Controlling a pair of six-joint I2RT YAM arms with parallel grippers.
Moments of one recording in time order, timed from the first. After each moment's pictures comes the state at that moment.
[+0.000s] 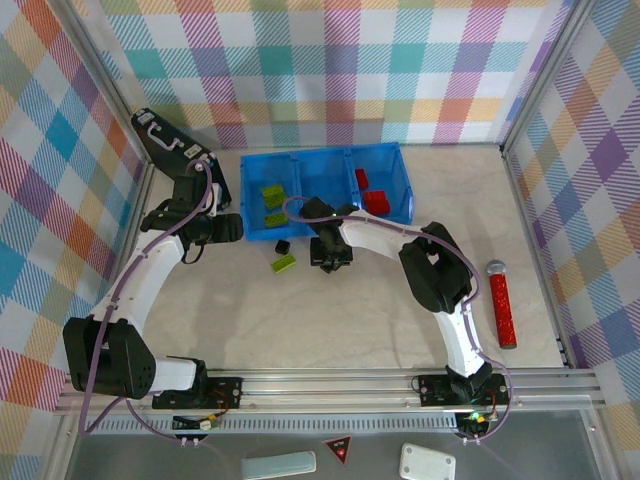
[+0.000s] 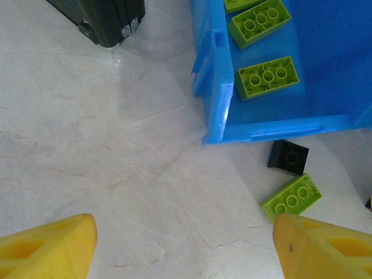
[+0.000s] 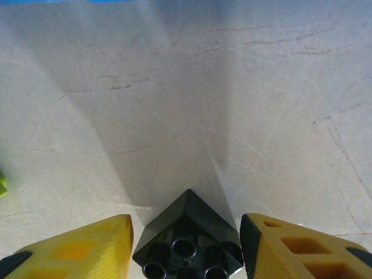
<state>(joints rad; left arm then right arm) -0.12 1.33 1.13 -0.76 0.01 -0.16 0.78 2.12 1.60 -0.81 0.05 0.68</state>
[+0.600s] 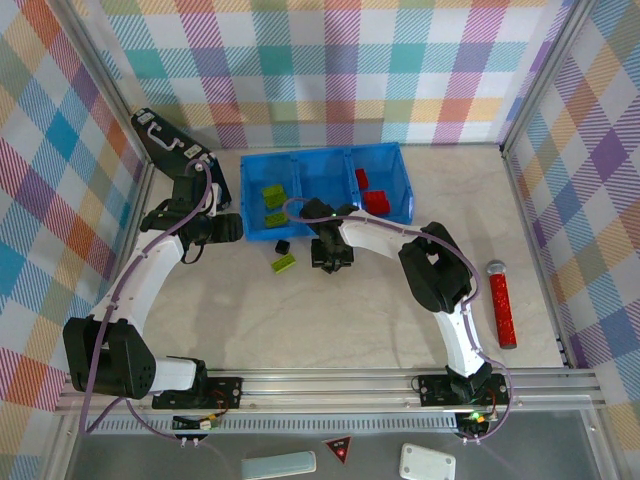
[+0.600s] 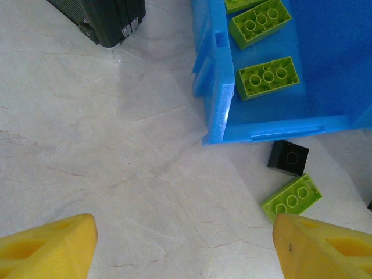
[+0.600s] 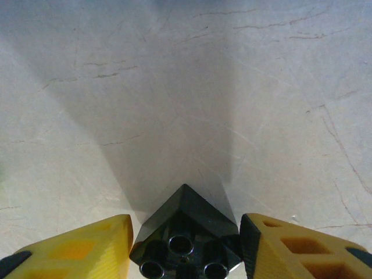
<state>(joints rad) -0.11 1.33 1.13 -0.76 0.01 -0.16 0.78 2.12 1.60 -0.84 0.04 0.68</state>
